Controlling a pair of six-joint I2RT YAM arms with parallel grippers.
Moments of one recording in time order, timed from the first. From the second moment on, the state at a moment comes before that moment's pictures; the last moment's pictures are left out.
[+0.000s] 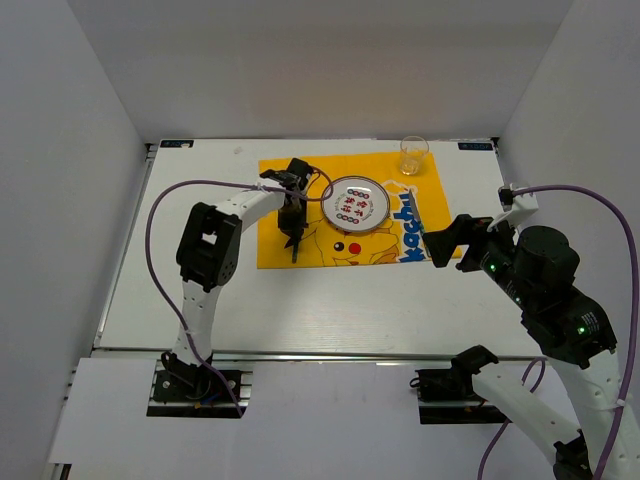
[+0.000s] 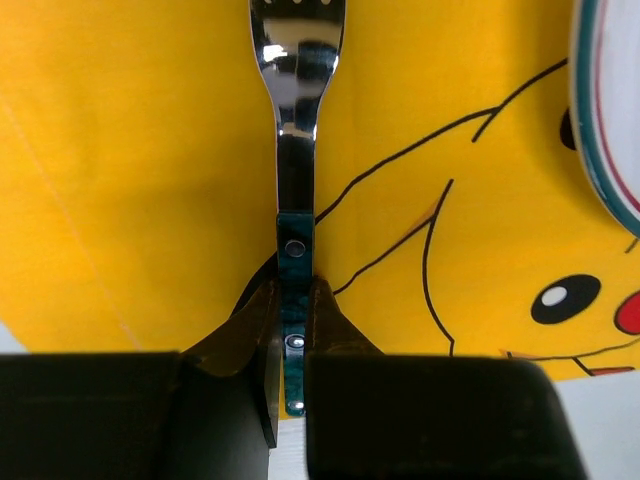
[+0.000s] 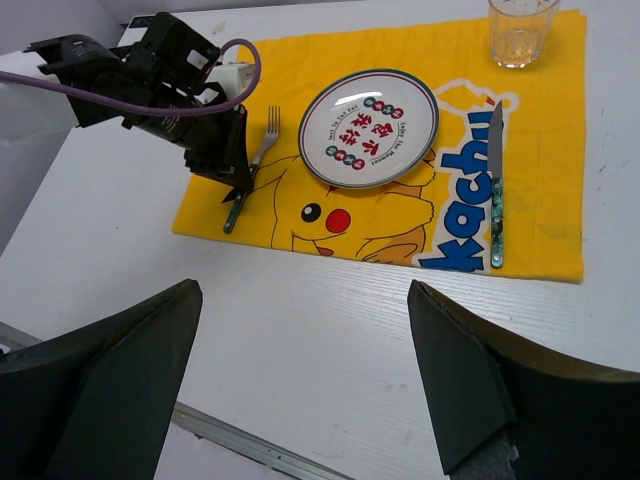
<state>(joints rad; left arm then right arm) -0.49 2.18 1.72 -0.79 -0.04 -0.42 0.49 0.64 1.17 -0.80 0.04 0.34</state>
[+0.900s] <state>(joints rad) -0.49 2.18 1.70 -0.76 -0.03 -0.44 0.49 0.64 1.17 -0.80 0.04 0.33</state>
